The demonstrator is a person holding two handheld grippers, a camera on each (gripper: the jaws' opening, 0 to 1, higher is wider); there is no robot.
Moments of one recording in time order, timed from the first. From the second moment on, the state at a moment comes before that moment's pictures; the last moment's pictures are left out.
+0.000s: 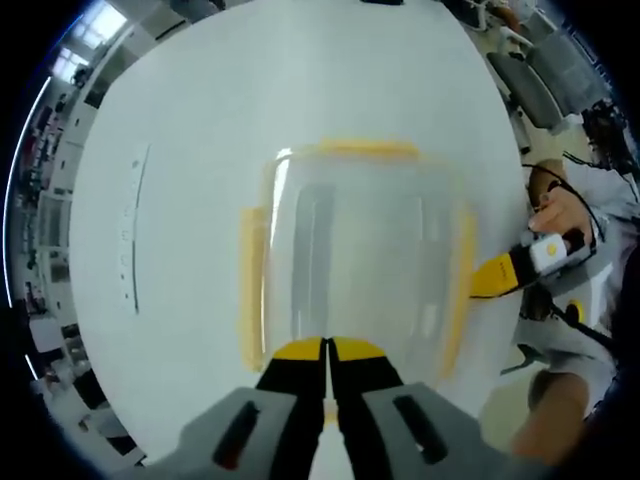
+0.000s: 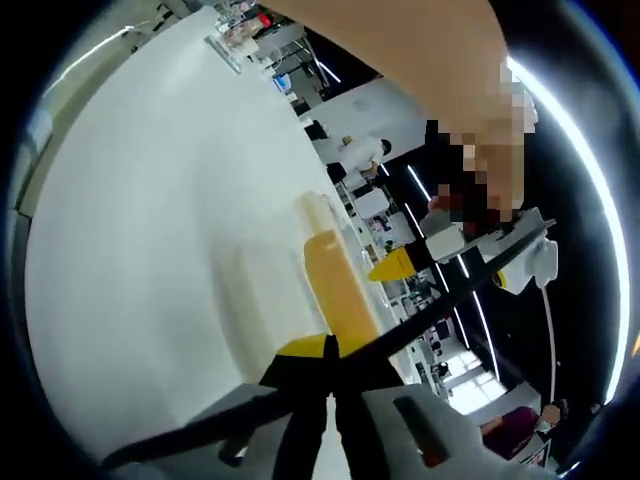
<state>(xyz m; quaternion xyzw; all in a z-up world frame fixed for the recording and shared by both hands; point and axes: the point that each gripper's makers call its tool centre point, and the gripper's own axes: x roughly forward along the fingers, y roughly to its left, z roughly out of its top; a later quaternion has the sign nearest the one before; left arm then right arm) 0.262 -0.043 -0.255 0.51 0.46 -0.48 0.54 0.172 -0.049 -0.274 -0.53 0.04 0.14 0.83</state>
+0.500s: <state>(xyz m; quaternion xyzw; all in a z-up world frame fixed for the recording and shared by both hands) 0.267 -0.042 -0.253 0.51 0.46 -0.49 0.54 0.173 -0.049 -0.273 -0.53 0.05 0.14 0.84</state>
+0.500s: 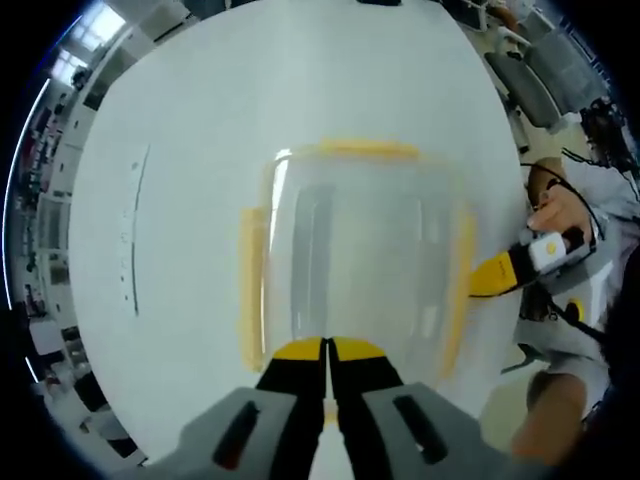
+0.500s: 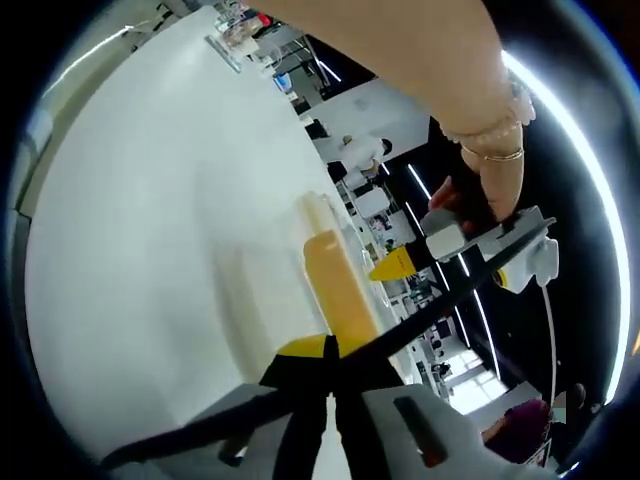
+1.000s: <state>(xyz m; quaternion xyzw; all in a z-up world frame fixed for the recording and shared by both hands) 0.272 -0.043 -0.251 0.49 0.46 -0.49 0.55 0.173 -0.051 -0.275 -0.53 0.04 0.14 0.83</state>
